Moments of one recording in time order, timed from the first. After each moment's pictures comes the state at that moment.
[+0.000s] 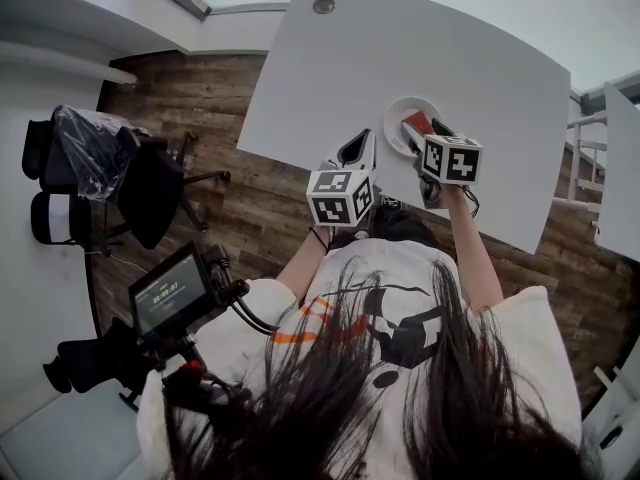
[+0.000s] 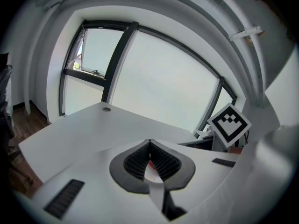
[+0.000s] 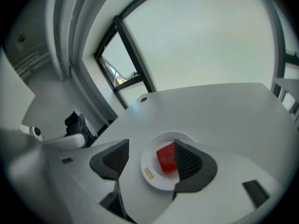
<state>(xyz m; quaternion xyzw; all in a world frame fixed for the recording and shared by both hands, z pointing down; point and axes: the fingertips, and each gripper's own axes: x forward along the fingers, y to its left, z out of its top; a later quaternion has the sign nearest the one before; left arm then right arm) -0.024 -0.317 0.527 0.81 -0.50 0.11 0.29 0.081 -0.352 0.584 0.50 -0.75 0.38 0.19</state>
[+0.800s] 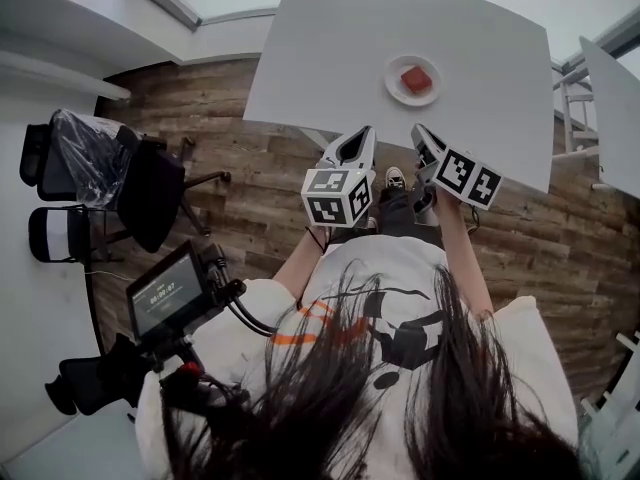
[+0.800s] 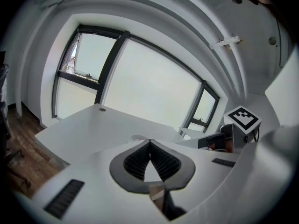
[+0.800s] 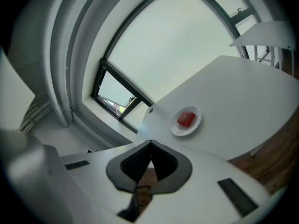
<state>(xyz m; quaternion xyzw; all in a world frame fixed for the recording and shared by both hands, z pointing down) -0.065 -0.170 0.484 0.86 -0.44 0.08 0.25 0.037 -0.173 0.503 0.54 -0.70 0.46 -0.04</state>
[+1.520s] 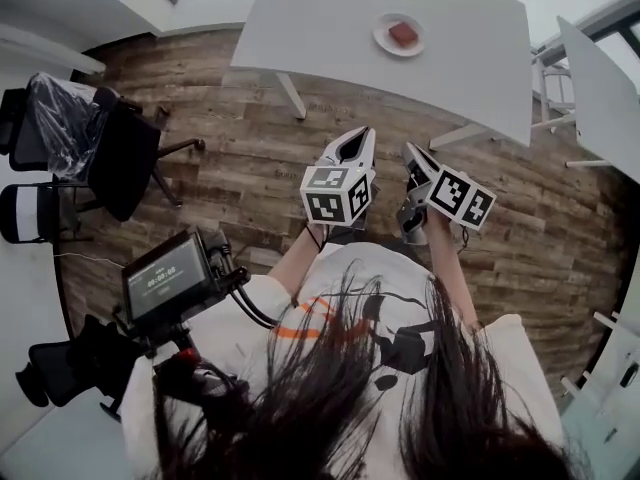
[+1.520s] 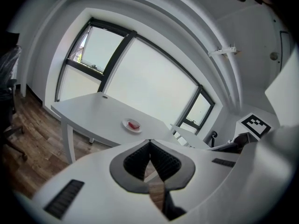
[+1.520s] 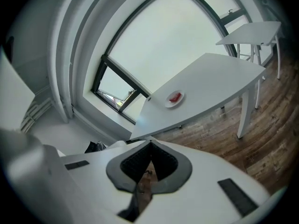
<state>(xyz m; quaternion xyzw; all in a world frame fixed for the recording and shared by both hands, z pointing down) -0.057 -0.052 0.500 0.85 -0.42 0.06 0.31 0.022 -0.024 0.512 0.54 -0.68 0.49 -0.02</state>
